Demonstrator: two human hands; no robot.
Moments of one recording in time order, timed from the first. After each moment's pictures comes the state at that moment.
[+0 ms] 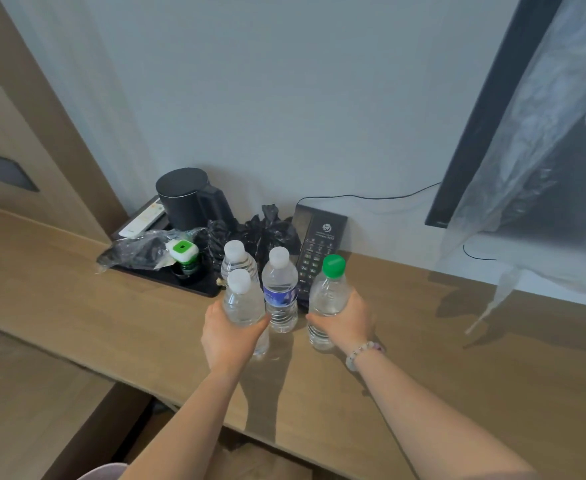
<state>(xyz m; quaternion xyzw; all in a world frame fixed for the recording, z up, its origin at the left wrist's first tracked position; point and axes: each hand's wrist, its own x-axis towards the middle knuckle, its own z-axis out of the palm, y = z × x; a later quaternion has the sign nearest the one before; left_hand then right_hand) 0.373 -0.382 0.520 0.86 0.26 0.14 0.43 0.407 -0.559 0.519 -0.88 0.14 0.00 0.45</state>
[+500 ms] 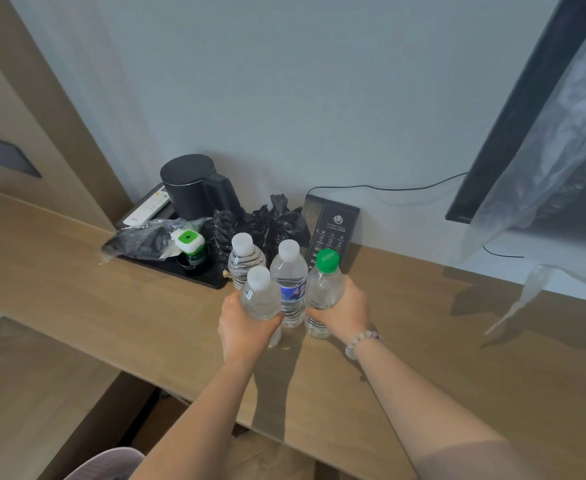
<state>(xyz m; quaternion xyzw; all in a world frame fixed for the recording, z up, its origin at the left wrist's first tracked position) 0.386 -0.385 0.509 0.85 0.25 0.11 0.45 0.428 -0.544 0.504 -0.87 0.09 0.04 0.48</state>
